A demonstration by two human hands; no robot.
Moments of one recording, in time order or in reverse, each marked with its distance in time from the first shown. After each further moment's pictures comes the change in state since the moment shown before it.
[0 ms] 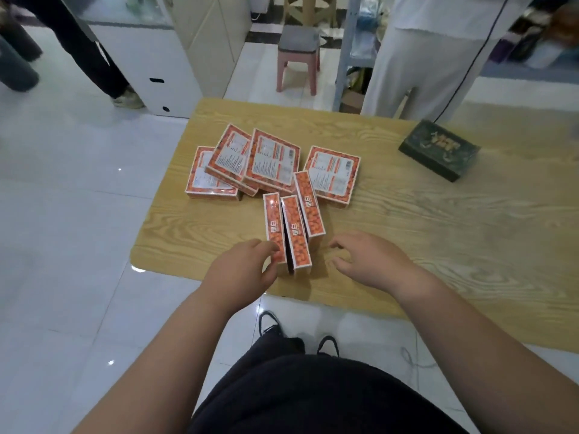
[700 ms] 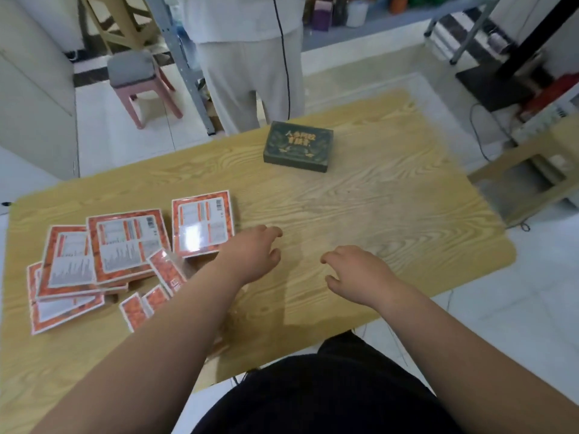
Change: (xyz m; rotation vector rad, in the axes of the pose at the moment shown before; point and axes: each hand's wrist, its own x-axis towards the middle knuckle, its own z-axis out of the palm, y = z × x) left_hand 0.228 0.172 0.065 0.203 -0.352 0.472; right_hand -0.054 0.165 0.011 0.107 0.012 0.403
